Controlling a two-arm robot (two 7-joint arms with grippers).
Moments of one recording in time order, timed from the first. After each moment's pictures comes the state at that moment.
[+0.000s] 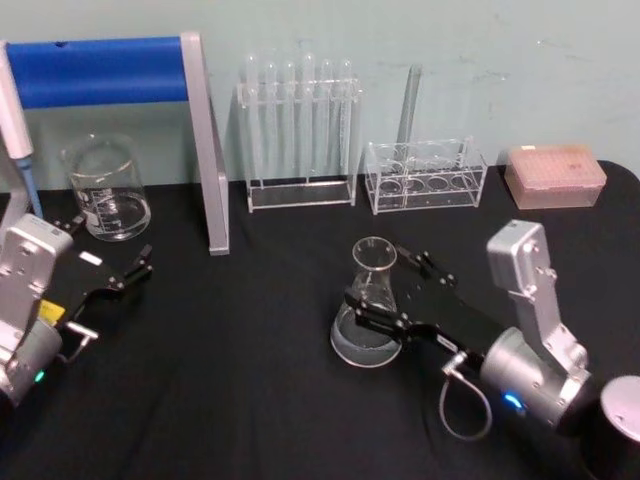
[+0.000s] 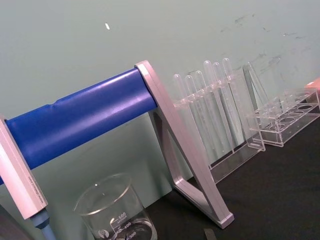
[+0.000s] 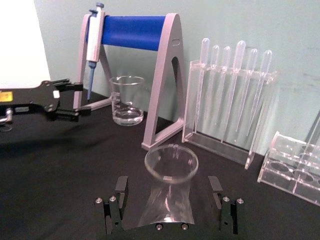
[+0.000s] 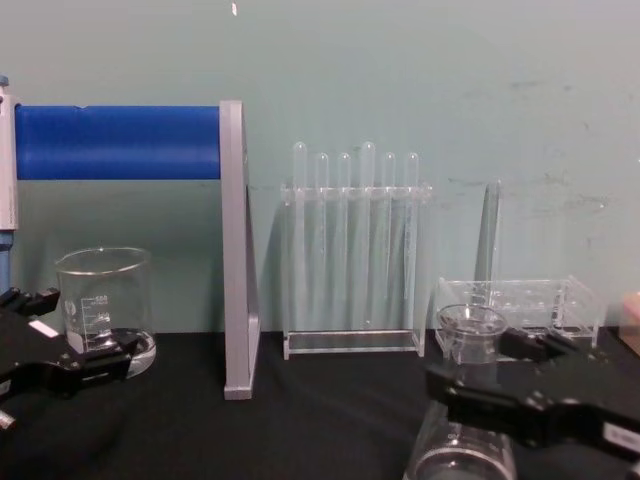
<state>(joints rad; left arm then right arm) -0.20 0.60 0.45 -1.41 -0.25 -0.12 0.03 0.07 0.37 -0.33 -1.55 0.29 -0.04 0.41</state>
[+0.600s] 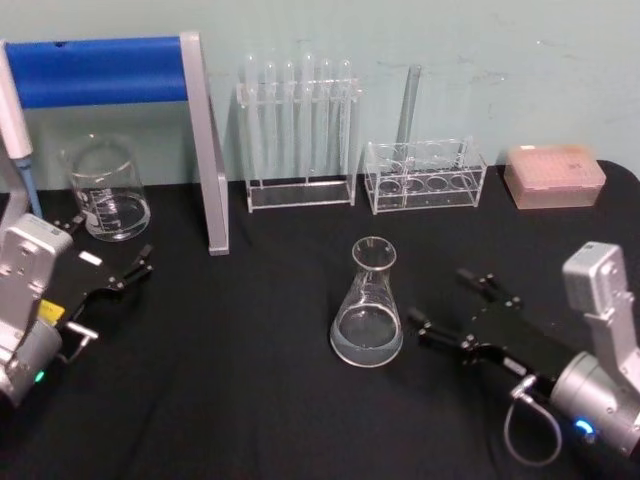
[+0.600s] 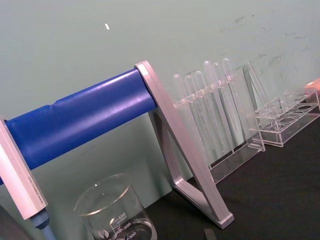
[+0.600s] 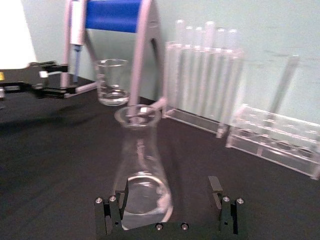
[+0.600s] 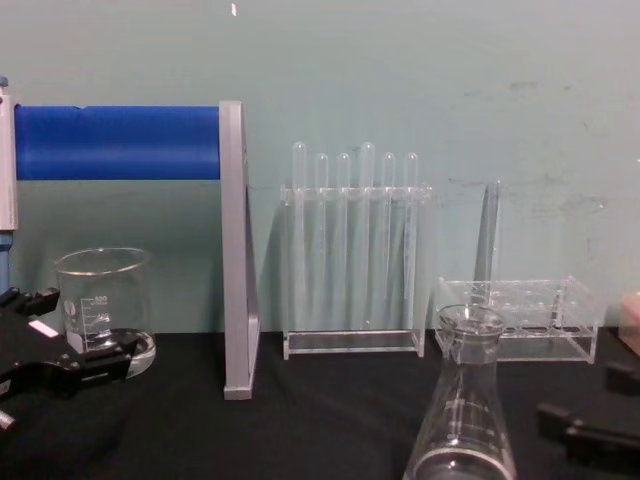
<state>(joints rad) -0.20 0.60 0.45 -1.41 -0.25 -0.12 0.03 -0.06 0.49 -0.24 -1.64 0.36 -0.03 0.40</state>
